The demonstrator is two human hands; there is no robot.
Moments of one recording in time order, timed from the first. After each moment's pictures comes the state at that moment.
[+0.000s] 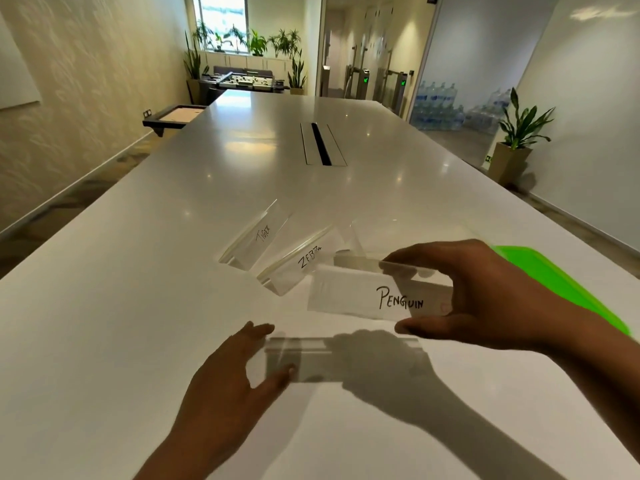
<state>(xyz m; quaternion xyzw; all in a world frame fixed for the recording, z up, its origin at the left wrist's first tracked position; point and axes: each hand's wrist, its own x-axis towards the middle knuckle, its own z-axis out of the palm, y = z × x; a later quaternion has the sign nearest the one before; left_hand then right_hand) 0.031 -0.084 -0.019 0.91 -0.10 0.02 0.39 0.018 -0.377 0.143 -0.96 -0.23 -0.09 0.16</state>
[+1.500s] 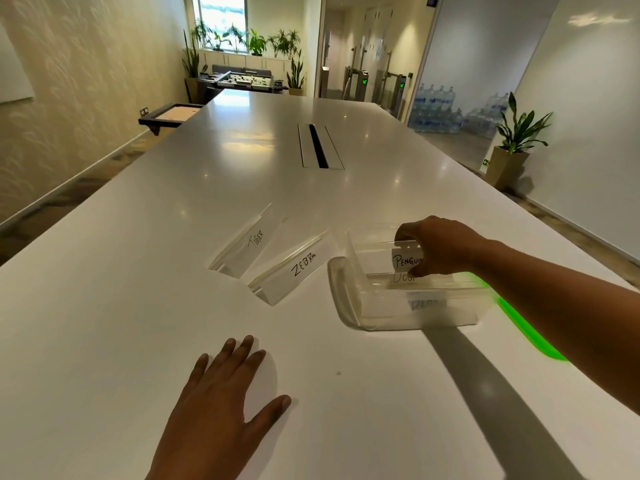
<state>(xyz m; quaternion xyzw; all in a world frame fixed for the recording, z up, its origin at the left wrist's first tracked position) 0.037 -0.095 -0.030 0.98 -0.13 -0.01 0.13 0.178 -0.451 0.094 -1.00 -0.08 0.01 -0.05</state>
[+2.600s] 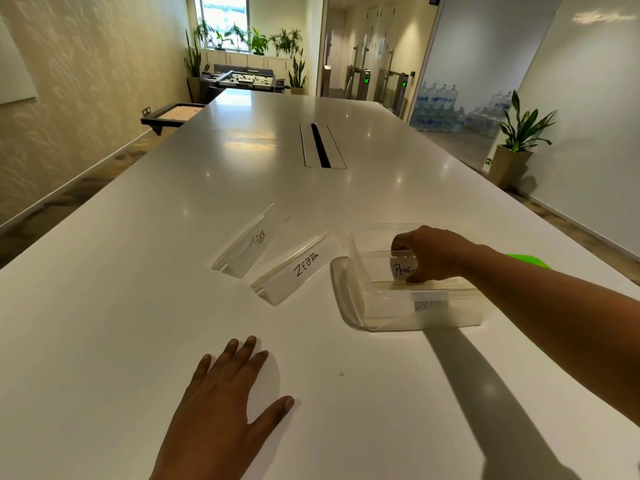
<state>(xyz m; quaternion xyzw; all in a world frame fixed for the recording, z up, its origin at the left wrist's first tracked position) 0.037 -0.095 -0.031 0.98 -0.12 -0.01 0.13 0.192 -0.447 0.075 -0.99 -0.09 0.06 -0.06</state>
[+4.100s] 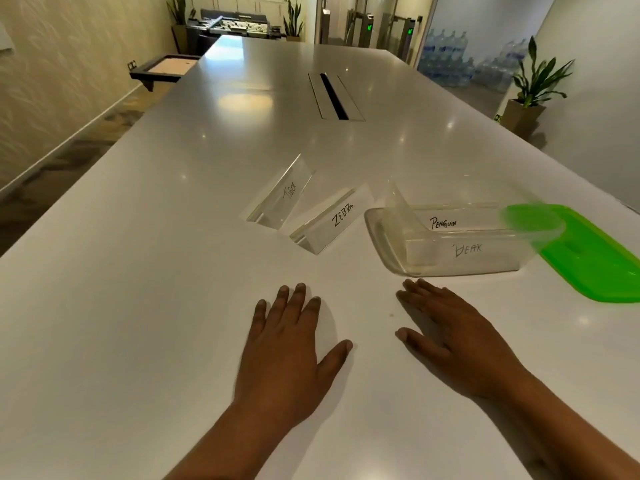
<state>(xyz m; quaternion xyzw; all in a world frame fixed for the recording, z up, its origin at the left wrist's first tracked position) 0.029 -0.085 -0.044 0.97 -0.17 0.03 0.18 0.007 -0.344 -0.028 -0.98 -0.08 -0.10 0.16</state>
